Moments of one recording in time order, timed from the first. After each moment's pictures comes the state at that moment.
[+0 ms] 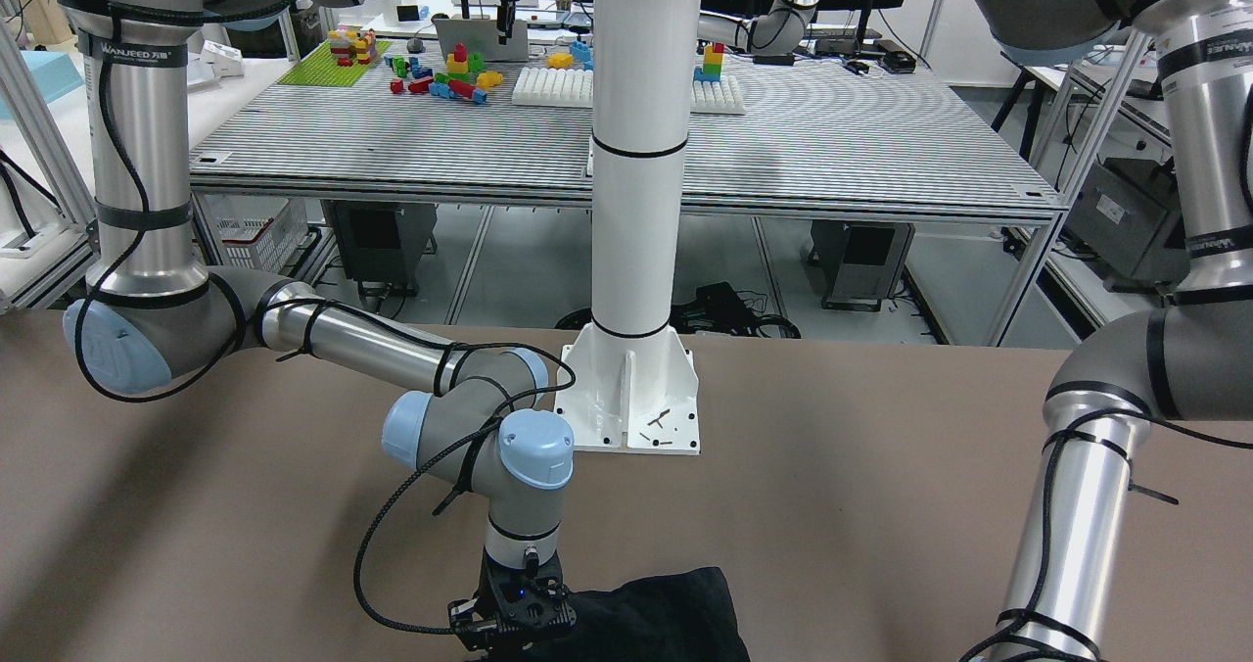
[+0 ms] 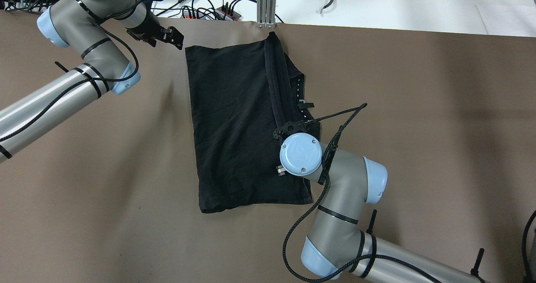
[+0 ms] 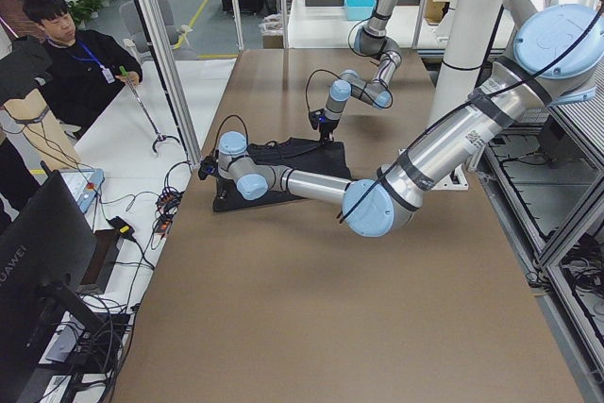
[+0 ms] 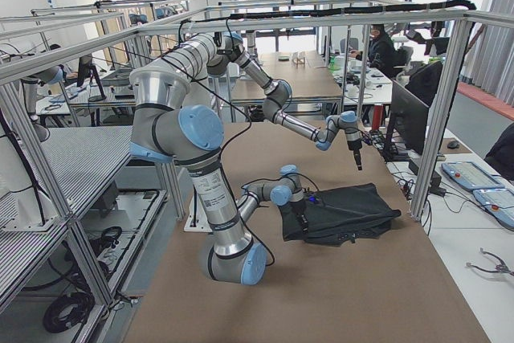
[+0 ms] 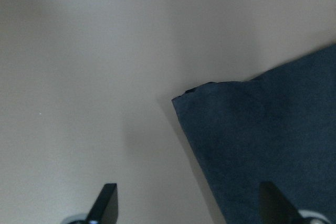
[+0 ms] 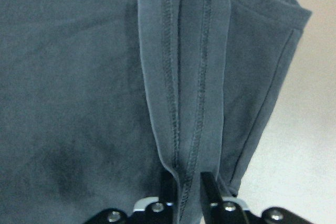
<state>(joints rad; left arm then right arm) -1.05 -2.46 -0.87 -2.28 -2.13 -0.78 0.49 -0.91 1.61 -1.59 1.61 0.90</state>
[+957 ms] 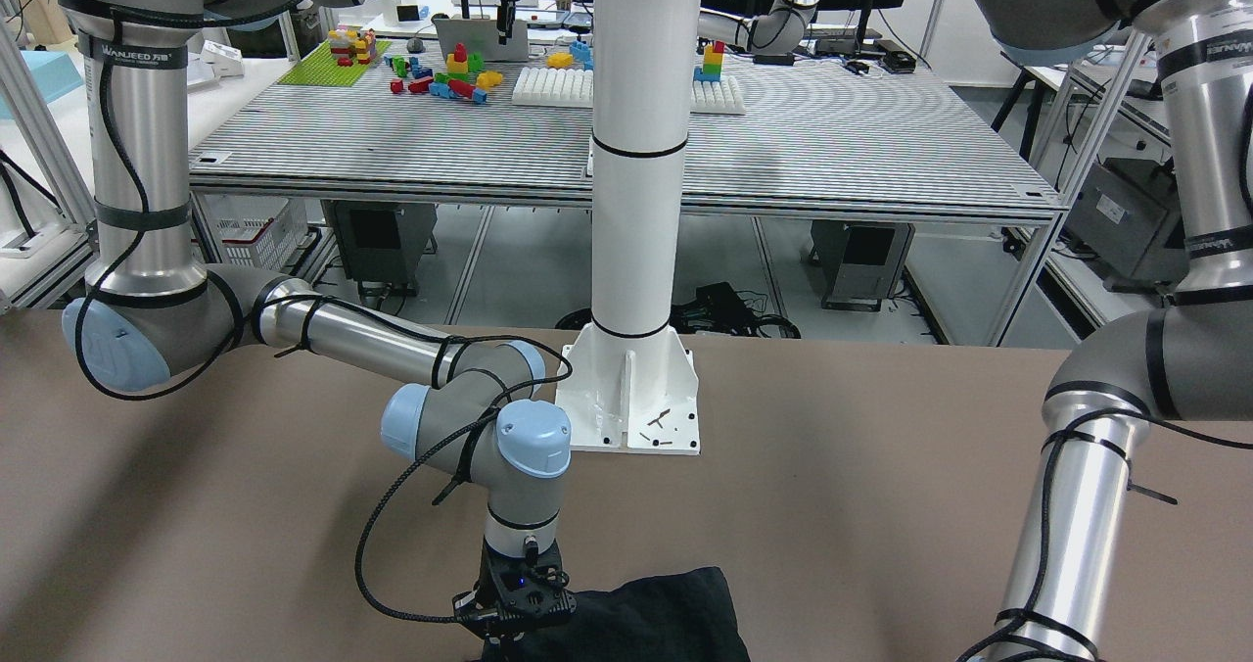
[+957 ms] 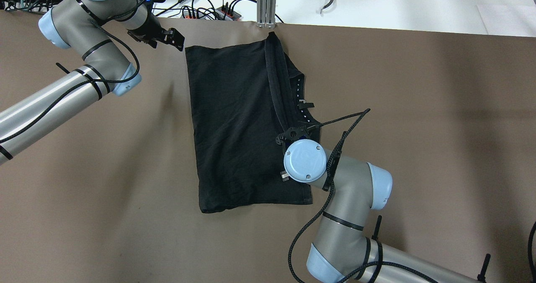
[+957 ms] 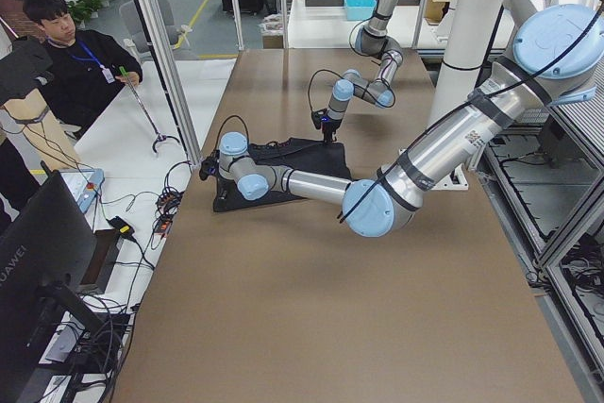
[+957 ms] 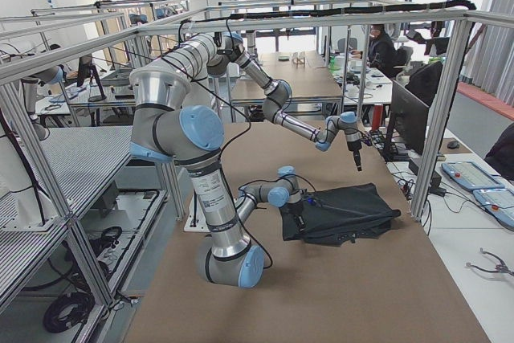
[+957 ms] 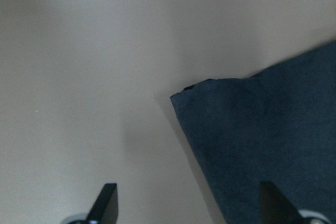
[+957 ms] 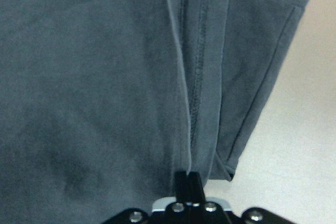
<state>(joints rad) -1.05 -2.46 -0.87 -2.28 -2.12 -0.78 0.48 -0.94 1.64 -1.59 1.61 0.90</state>
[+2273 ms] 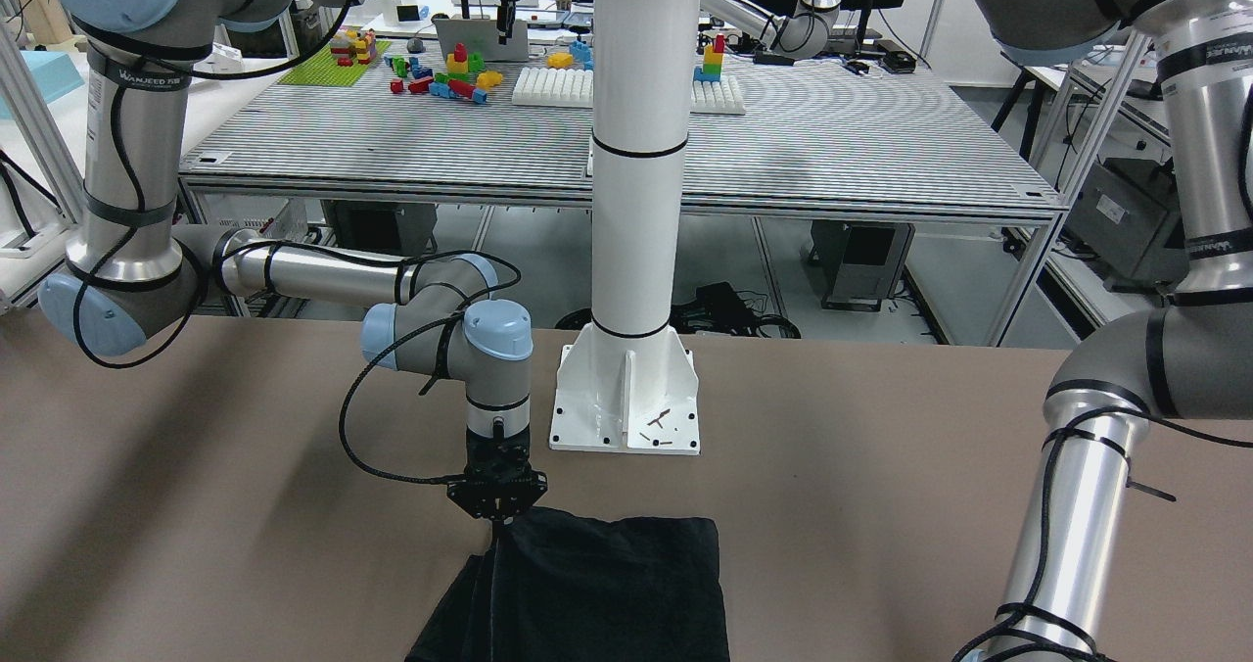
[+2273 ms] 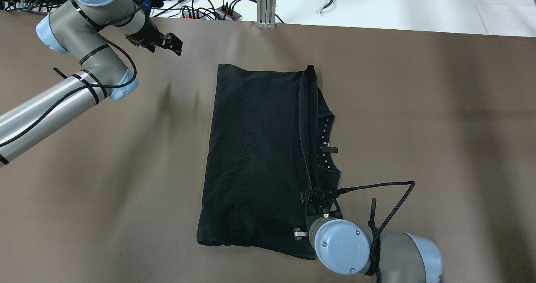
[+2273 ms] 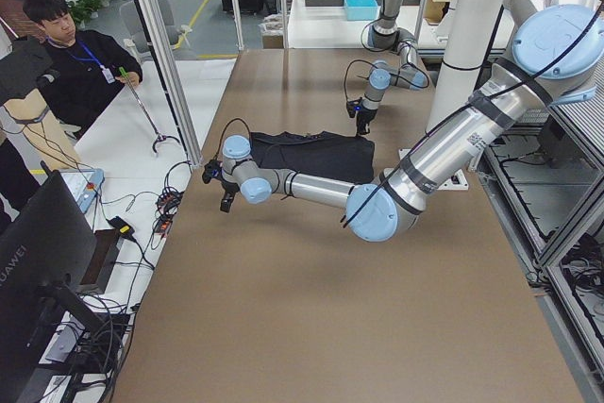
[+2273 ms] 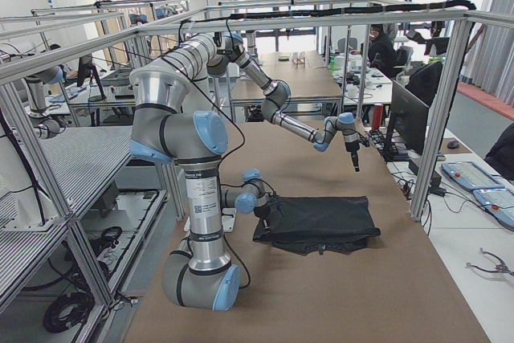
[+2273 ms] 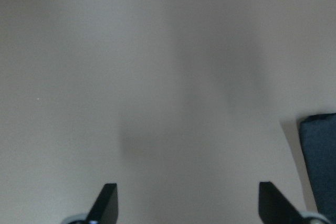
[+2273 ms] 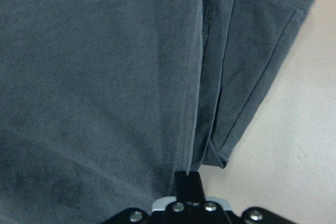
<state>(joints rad) -1.04 -2.43 -0.90 -2.28 -2.12 -0.78 0.26 -1.19 1.98 -1.59 1.51 1.22</state>
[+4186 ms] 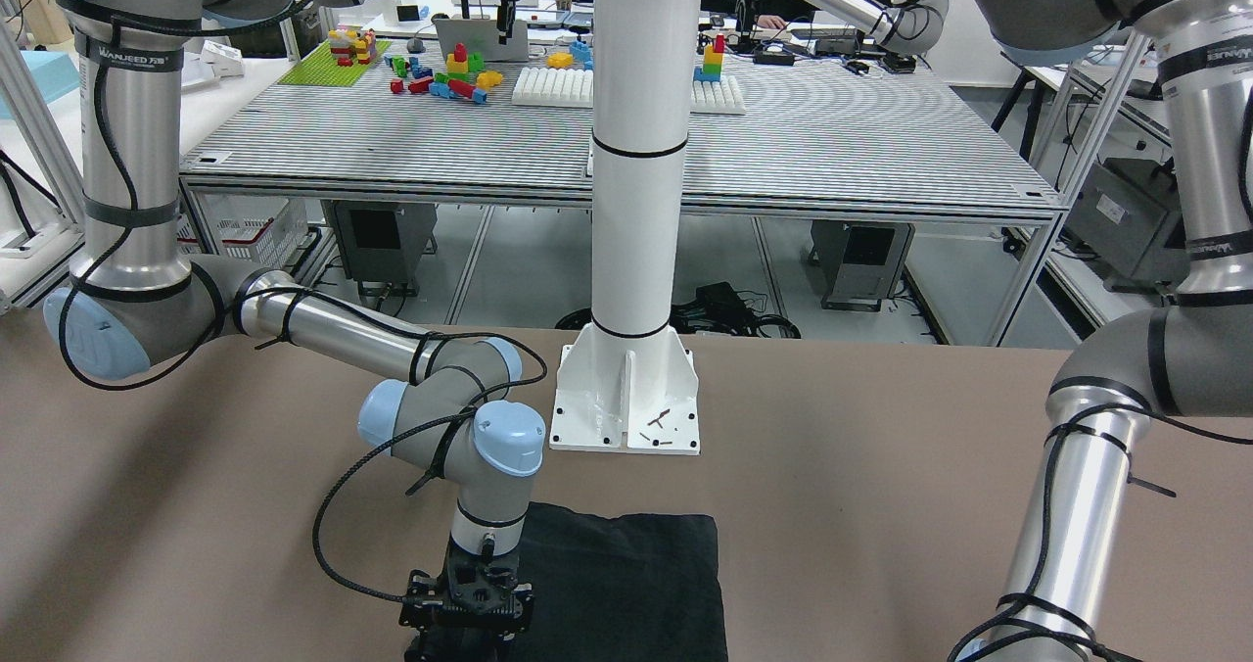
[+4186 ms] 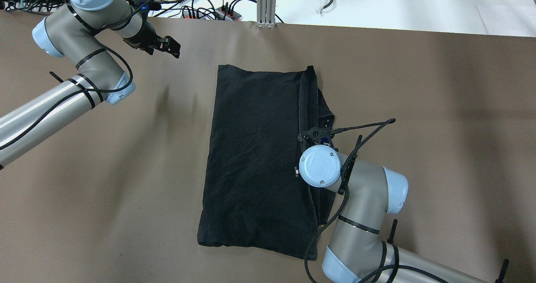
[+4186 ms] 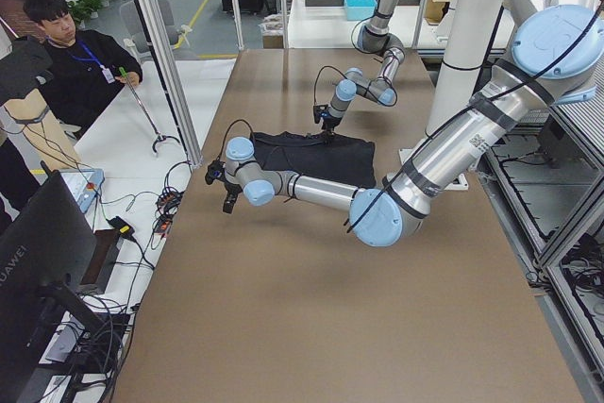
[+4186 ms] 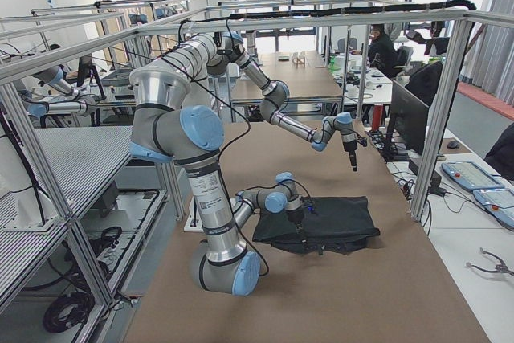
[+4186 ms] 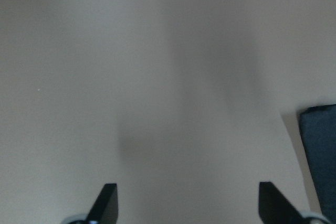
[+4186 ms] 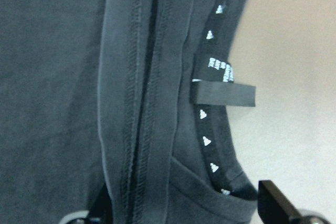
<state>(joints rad) -1.04 -2.40 -0.94 -2.28 -2.12 -0.78 0.48 -1.00 1.68 -1.62 1.53 1.09</state>
